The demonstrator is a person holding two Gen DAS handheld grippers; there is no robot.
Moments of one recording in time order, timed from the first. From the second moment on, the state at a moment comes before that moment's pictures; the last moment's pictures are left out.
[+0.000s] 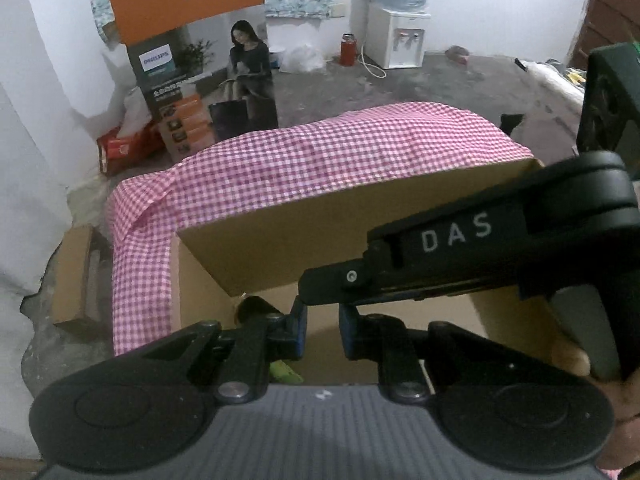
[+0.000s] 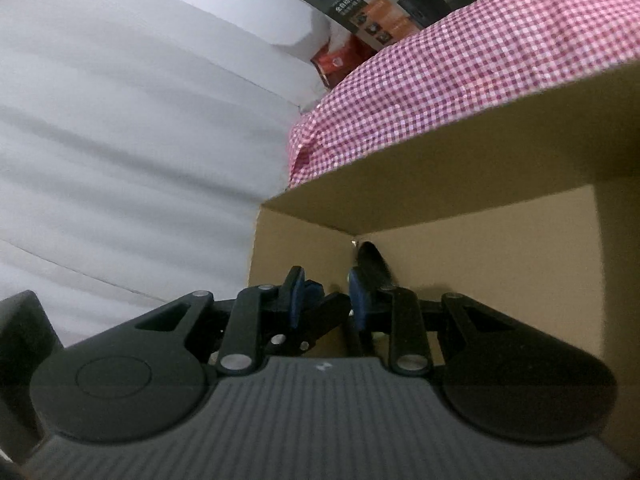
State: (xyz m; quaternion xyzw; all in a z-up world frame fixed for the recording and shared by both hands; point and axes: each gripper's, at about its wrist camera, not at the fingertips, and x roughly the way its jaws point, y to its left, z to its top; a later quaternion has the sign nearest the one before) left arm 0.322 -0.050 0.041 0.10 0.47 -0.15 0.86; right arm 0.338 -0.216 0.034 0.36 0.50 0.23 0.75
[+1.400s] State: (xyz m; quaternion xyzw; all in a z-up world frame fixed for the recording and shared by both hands) left arm 0.064 -0.031 0.025 0.03 0.39 -0.33 0.86; right arm -0.003 -0.272 0.036 0.17 0.39 0.16 0.89
